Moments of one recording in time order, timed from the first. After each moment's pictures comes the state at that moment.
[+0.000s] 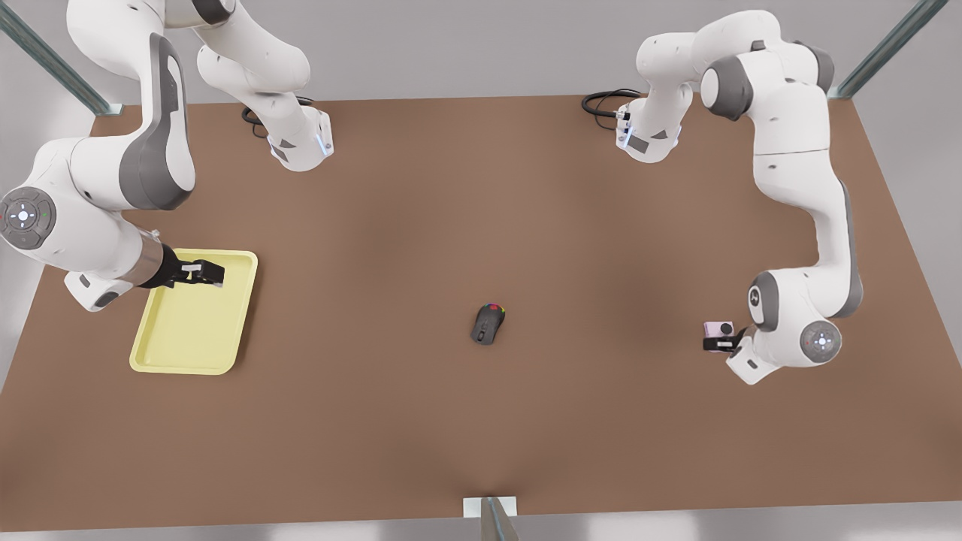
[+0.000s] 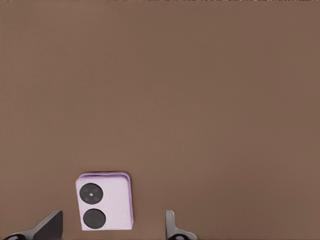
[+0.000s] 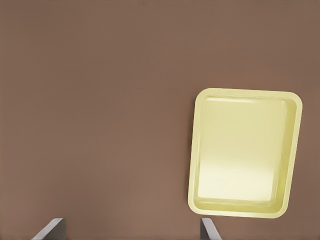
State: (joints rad) left arm -0.01 0.68 0.09 -1.51 -0.01 2.00 0.13; right arm -0.07 0.16 0.09 -1.53 0.01 1.56 0.04
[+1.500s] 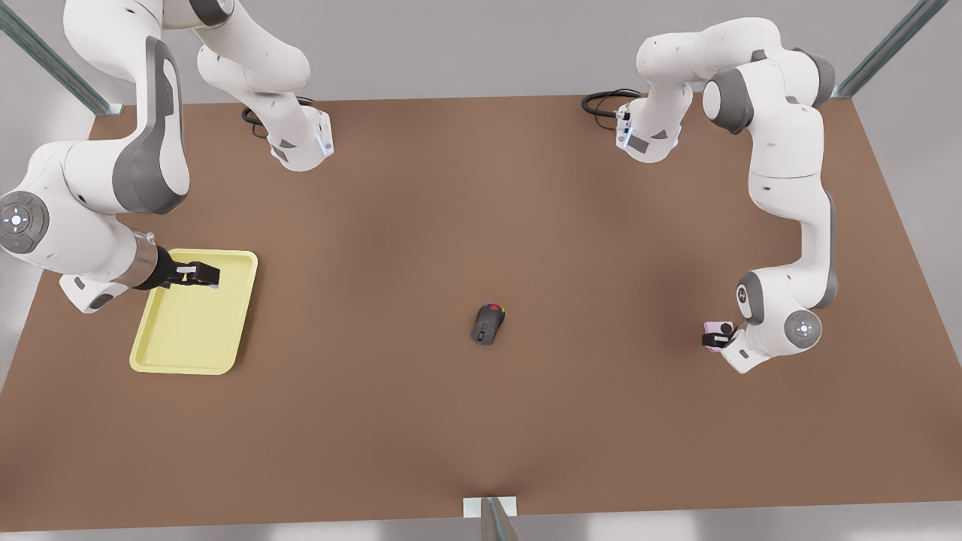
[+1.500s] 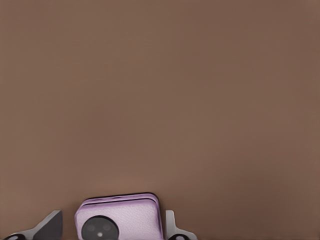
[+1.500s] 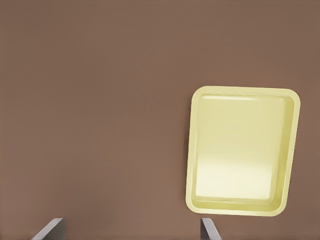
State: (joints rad) left arm 0.00 0.73 0.13 -1.70 -0.02 2.29 0.27; right arm -0.09 0.17 0.09 -1.53 0.01 1.55 0.04
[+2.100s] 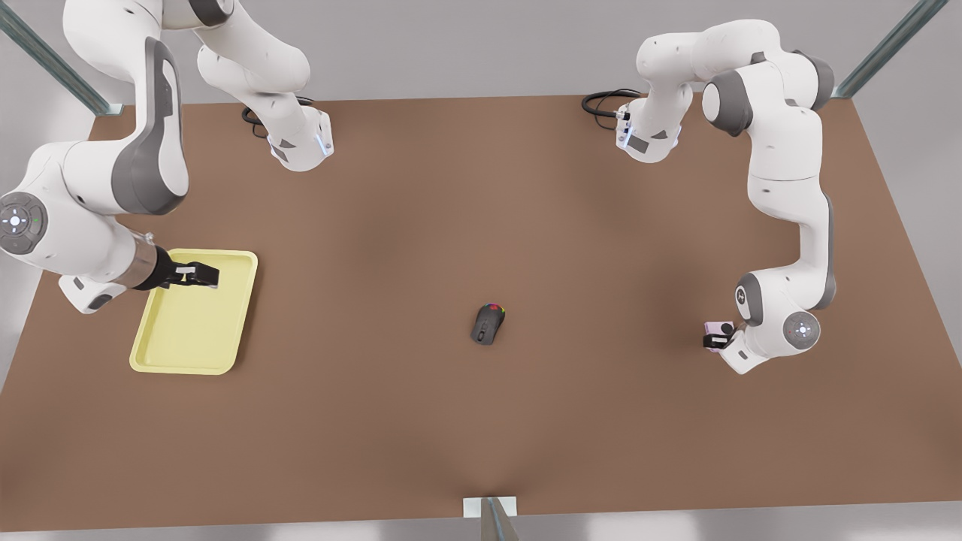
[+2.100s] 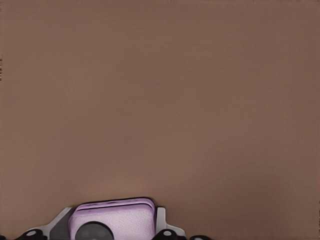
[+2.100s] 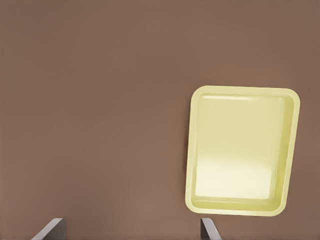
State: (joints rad) left arm 0.00 0.74 0.13 -1.69 -0.03 2.29 0.26; right arm -0.10 0.17 0.09 -1.53 0.01 1.55 0.03
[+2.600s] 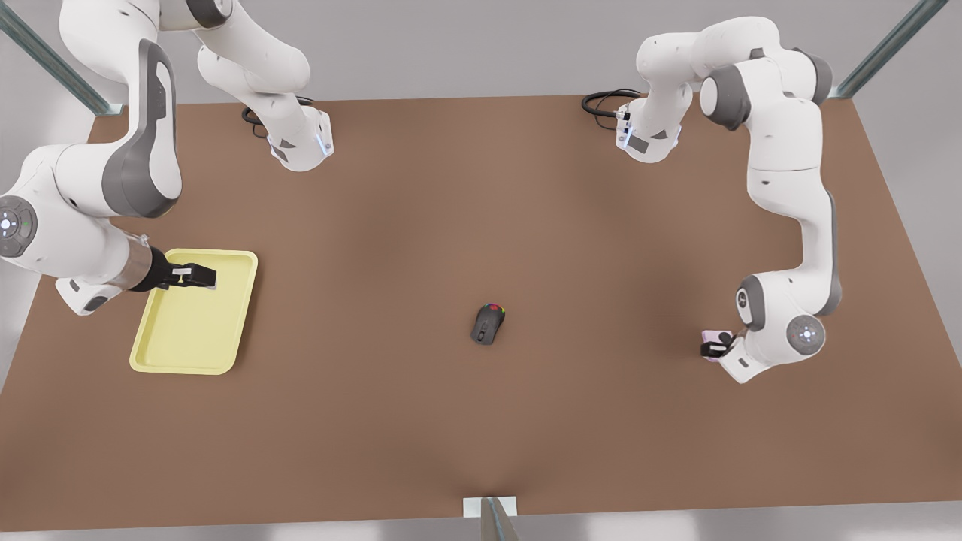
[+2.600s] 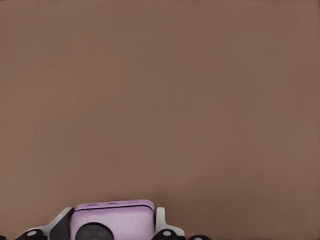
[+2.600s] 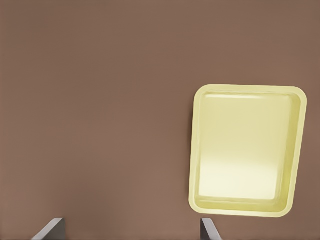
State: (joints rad) left arm -0.01 0.72 0.10 -1.60 -0.04 2.22 0.23; right arm -0.11 0.18 0.09 -1.53 0.03 1.55 0.02
